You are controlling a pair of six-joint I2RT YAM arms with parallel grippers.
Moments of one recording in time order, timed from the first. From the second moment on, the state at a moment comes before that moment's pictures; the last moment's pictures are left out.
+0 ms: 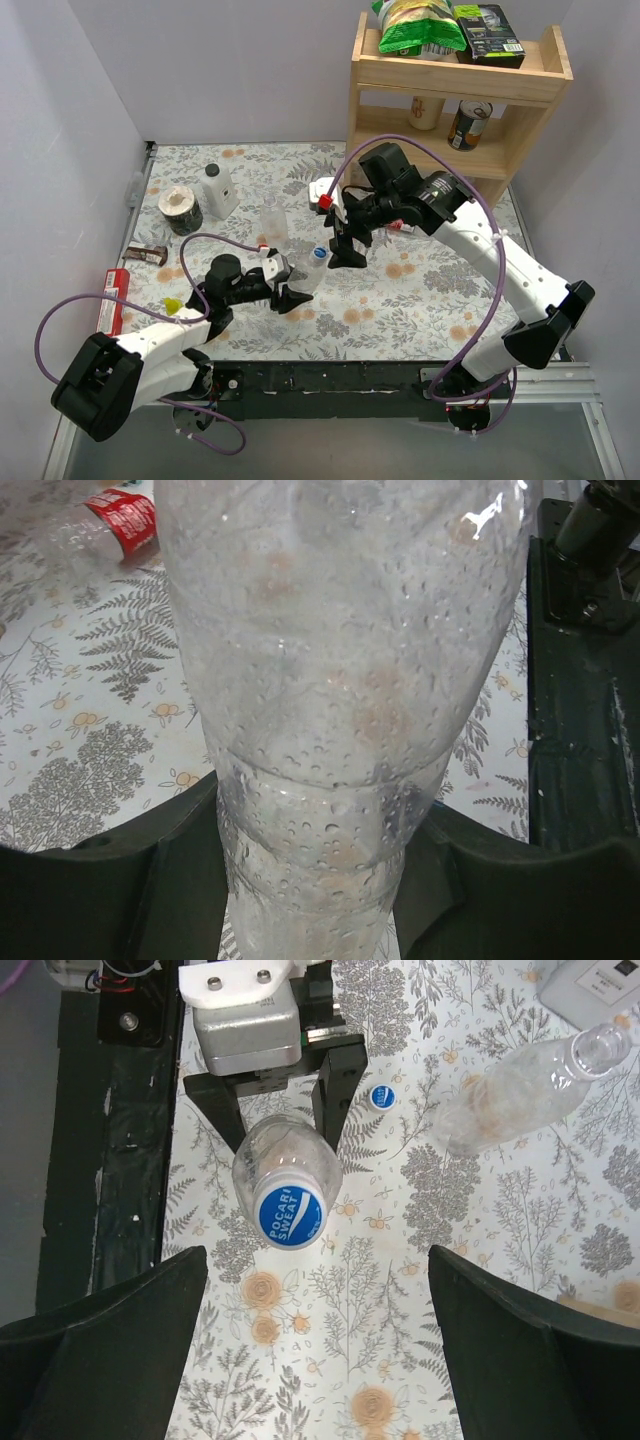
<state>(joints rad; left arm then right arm) -0.55 1.06 0.25 0.63 0.75 0.11 0.80 1.48 1.68 -1.01 -0.65 -0.63</state>
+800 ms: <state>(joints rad) -0.55 1.12 0.32 0.58 0.83 -0.03 0.85 1.59 1.77 -1.17 -0.73 -0.86</state>
